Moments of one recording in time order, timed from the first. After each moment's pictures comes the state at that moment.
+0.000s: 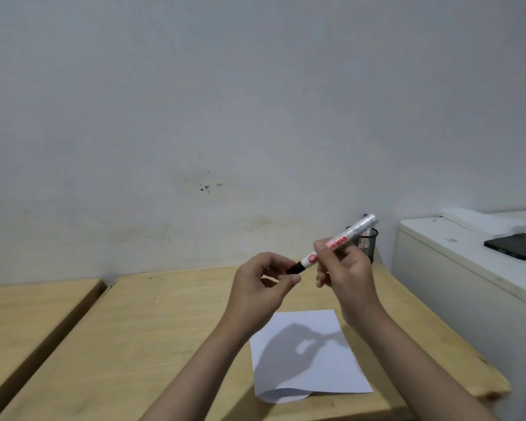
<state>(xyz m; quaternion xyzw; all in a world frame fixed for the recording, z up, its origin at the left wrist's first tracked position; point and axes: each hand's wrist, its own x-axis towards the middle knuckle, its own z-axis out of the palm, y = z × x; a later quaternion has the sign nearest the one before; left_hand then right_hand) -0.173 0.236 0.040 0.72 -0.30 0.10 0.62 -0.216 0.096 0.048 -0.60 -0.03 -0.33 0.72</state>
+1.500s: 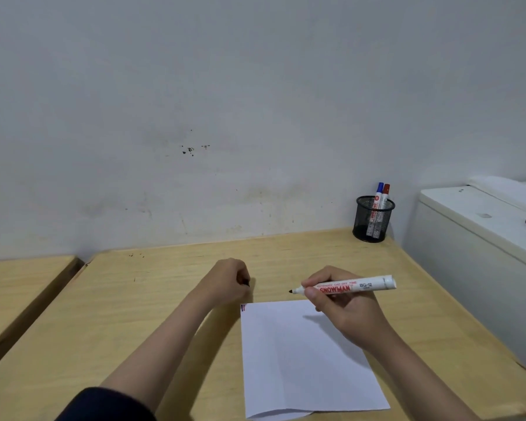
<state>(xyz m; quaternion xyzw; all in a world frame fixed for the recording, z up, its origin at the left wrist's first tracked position) -0.014 0.246 -0.046 0.93 -0.24 -0.07 0.27 -0.180 0.058 -0.036 -0.75 -0.07 -0.21 0.62</state>
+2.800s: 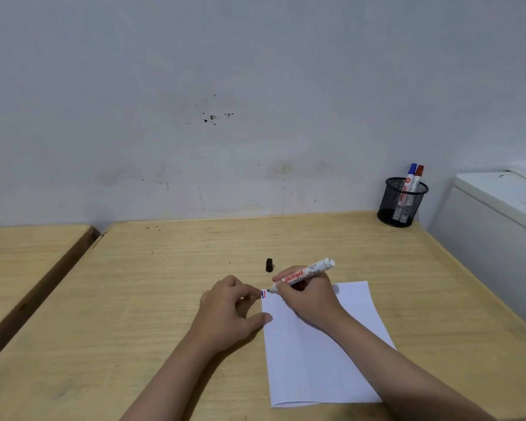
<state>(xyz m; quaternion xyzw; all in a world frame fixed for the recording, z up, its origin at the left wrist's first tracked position) -0.080 0.302 -0.095 0.91 -0.23 0.01 0.35 -0.109 0.122 -0.088 -0.77 0.09 -0.08 0.63</state>
